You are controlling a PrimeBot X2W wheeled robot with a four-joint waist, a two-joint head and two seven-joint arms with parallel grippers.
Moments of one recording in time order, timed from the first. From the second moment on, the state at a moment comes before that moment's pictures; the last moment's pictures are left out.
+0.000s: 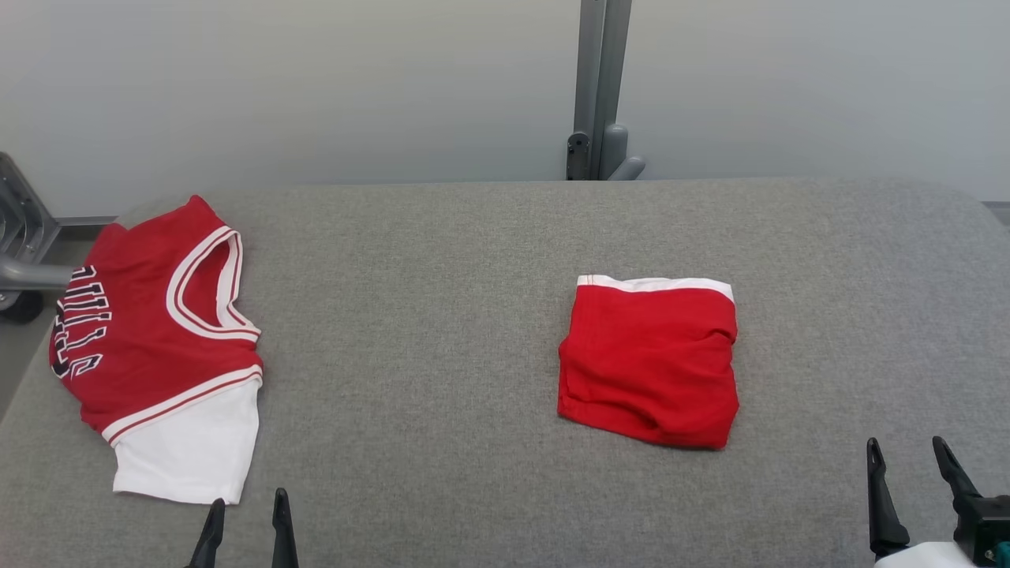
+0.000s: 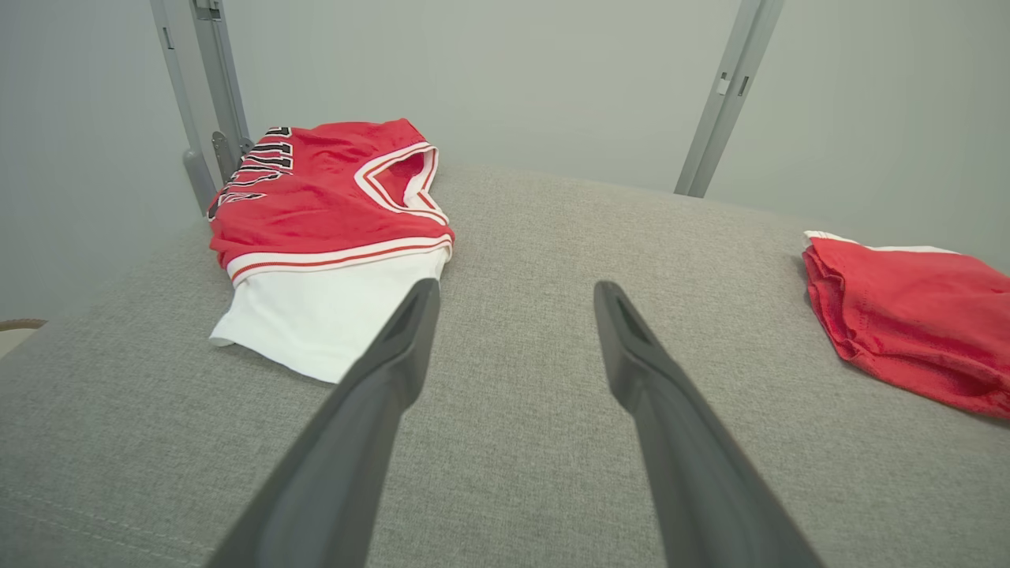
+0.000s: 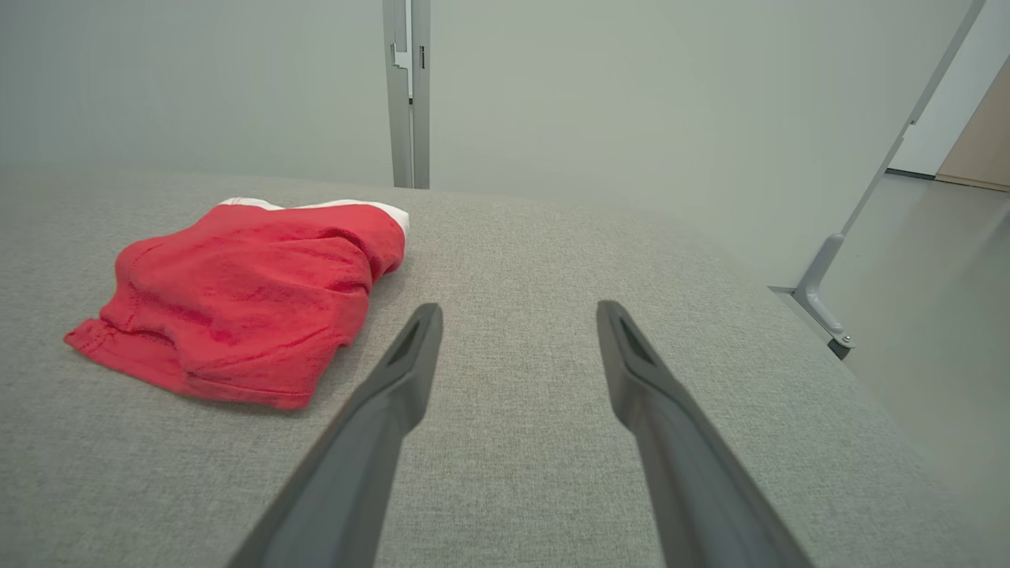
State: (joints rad) left arm 0.22 0.05 -0.01 0.14 -0.24 -0.05 -0.26; right arm 0.15 -0.09 -0.20 0.18 -0.01 0.13 -0.26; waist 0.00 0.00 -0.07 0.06
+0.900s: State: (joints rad) left arm 0.11 0.05 -0.08 0.19 -0.24 -0.08 -0.26; right arm -0.28 -0.17 0.05 0.41 0.35 0.13 0.17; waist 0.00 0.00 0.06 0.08
